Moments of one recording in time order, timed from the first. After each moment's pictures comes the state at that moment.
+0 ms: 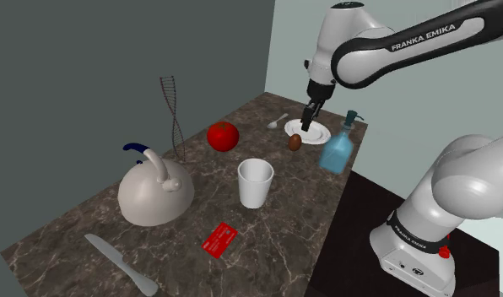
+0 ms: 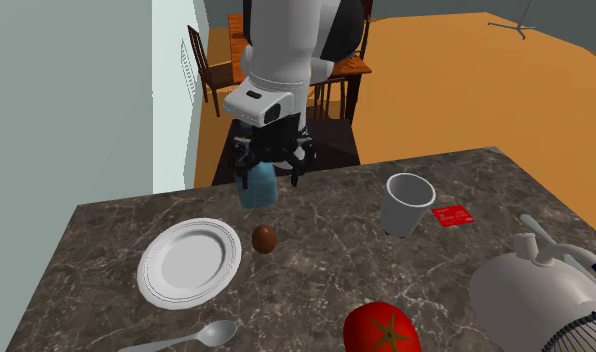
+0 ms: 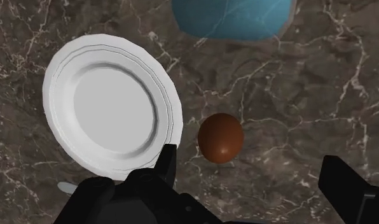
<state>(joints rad) -0.02 -0.51 0.03 -2.64 -0.15 2.21 -0.12</state>
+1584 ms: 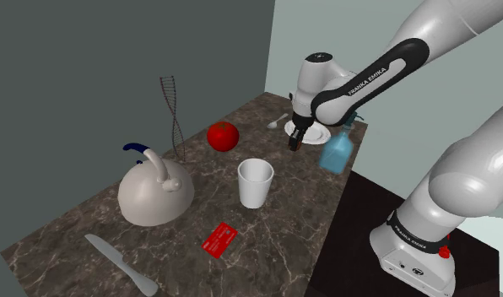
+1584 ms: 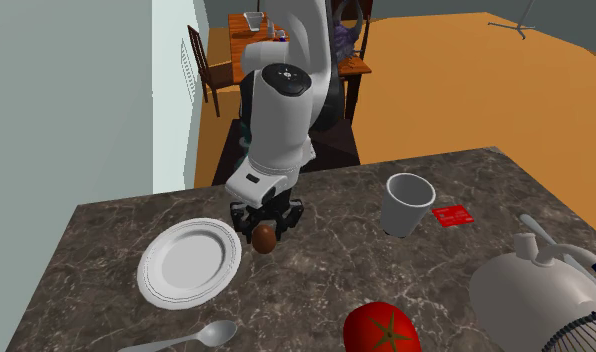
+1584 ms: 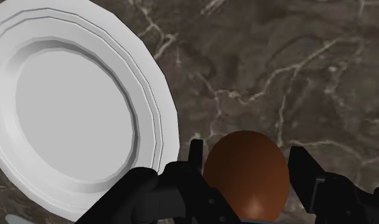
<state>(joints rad) -0.09 -0.16 0.04 -2.67 -0.30 2.58 -0.03</state>
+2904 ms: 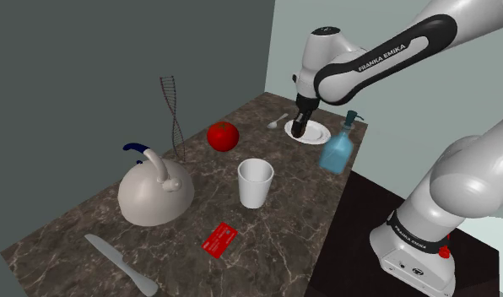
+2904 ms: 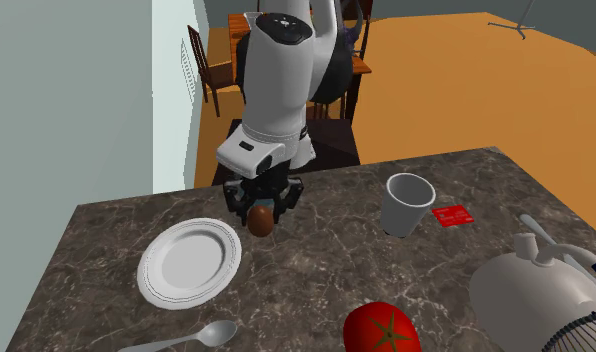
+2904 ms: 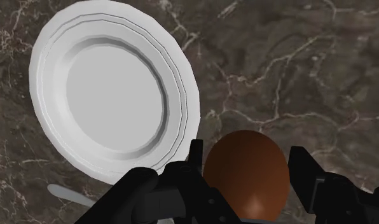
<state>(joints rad) -0.07 -0.30 0.03 -2.61 -0.24 2.39 -0.10</state>
